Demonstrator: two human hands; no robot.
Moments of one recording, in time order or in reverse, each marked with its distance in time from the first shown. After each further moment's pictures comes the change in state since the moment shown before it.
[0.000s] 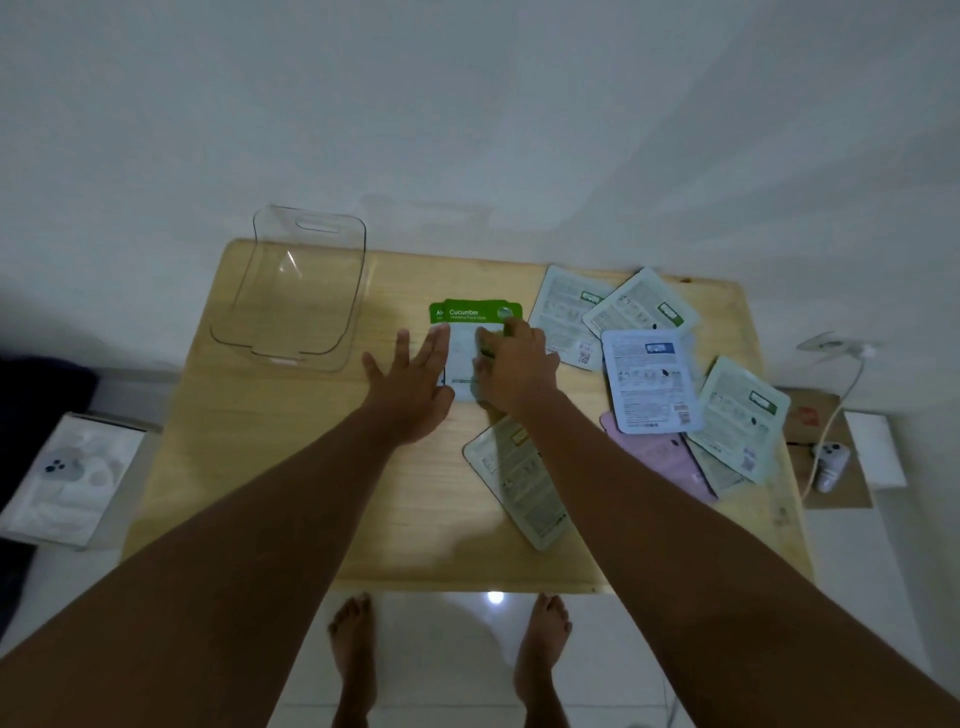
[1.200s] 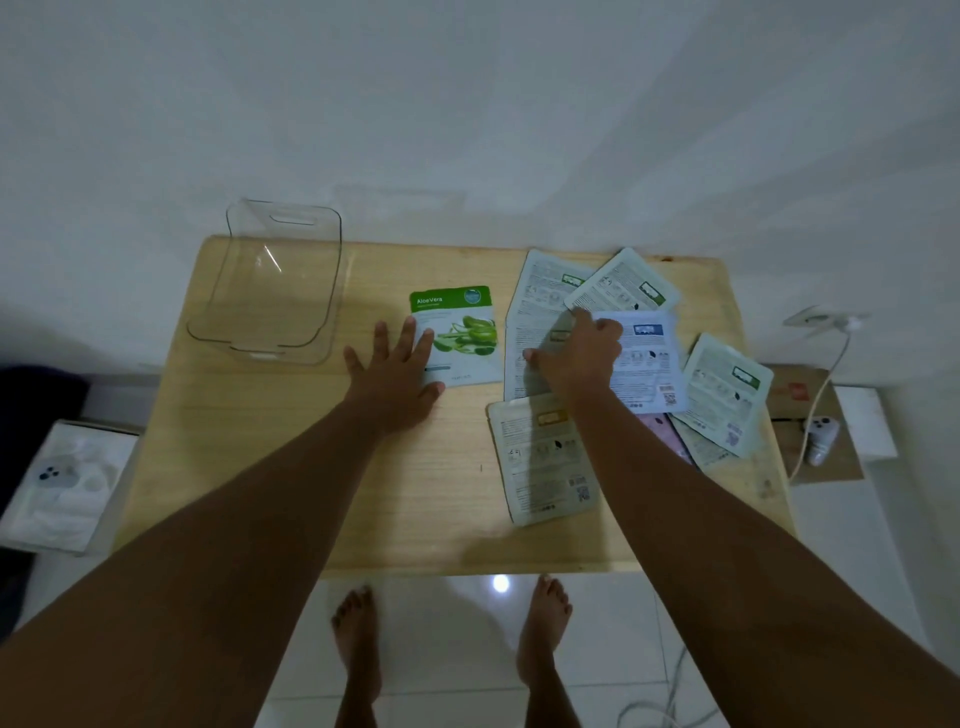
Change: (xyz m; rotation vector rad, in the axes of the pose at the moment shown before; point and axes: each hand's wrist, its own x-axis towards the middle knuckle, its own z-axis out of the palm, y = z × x) left_hand 0.004 -0.002 0.006 0.173 -0.040 -0.050; right_hand -0.013 0.071 -0.019 0.378 0.201 0.478
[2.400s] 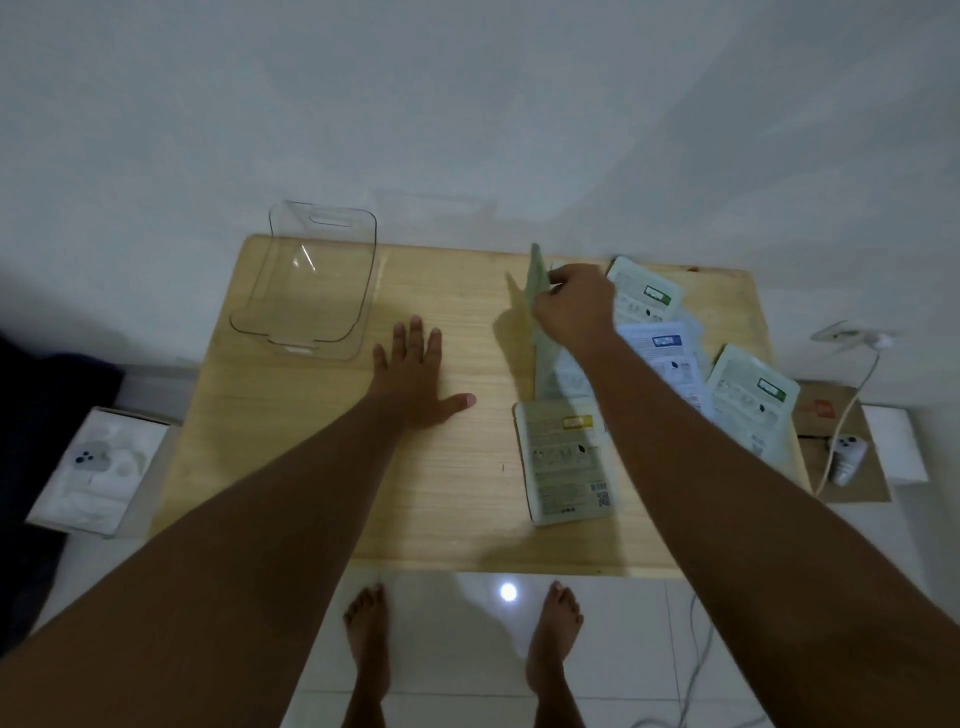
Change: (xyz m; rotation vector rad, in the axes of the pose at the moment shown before) left_hand -0.007 -0.006 -0.004 -0.044 -0.064 -0.051; right_hand -0.002 -0.076 -0.027 0.148 -0.002 -0.230
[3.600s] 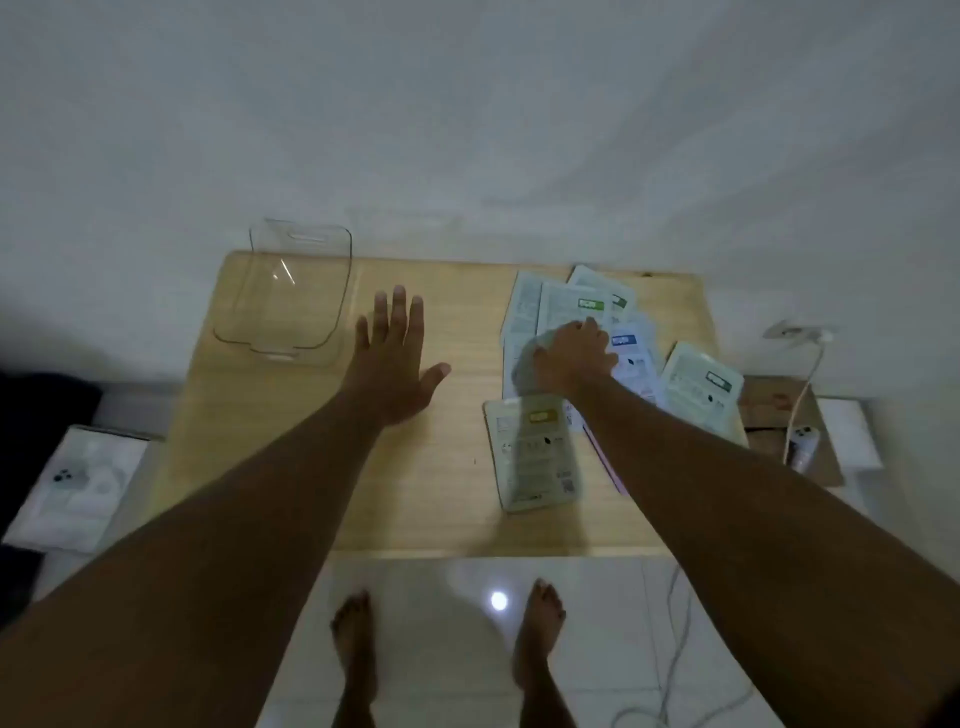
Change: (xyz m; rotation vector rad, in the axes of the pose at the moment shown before) left_hand -0.037 0.023 -0.044 0.065 0.311 0.117; right_hand -0.024 0.064 -0.016 -0.476 -0.166 0.130
